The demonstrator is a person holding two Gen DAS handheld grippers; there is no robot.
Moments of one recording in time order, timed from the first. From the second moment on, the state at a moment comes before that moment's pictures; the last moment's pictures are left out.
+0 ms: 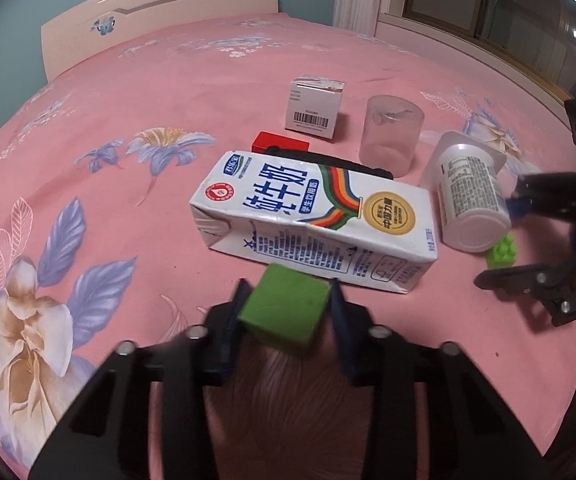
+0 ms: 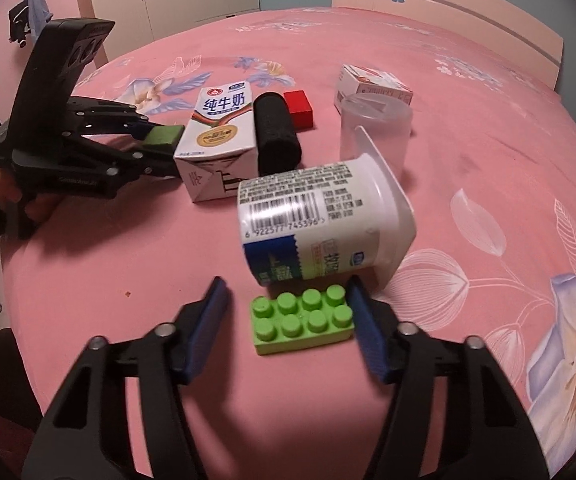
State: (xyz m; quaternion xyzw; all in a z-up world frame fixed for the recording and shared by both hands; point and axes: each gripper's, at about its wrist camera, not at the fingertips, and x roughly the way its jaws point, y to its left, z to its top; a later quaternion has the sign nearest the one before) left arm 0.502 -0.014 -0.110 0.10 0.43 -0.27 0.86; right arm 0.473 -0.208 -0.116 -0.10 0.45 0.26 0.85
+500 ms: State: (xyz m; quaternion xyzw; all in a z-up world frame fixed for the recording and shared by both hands) left arm 0.437 -0.025 -0.064 0.14 0.43 -0.22 0.87; right arm 0.432 -0.212 -0.077 -0.09 0.45 0.23 0.86
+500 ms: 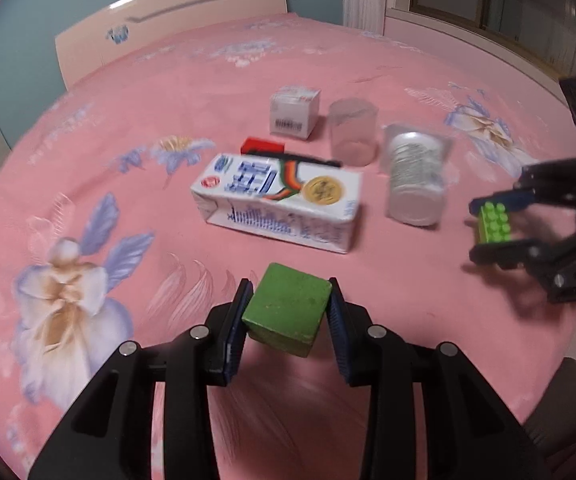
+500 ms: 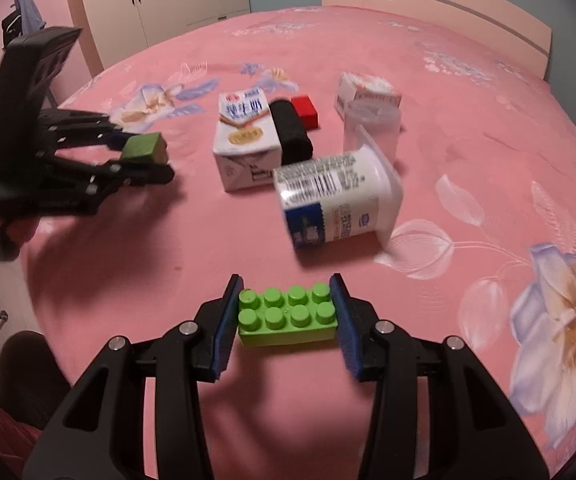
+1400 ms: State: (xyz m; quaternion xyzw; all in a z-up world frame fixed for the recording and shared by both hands) left arm 0.240 -0.018 0.130 0.12 0.32 -0.11 0.93; right arm 0.237 -0.176 0.137 -0.11 0.33 0.20 0.92
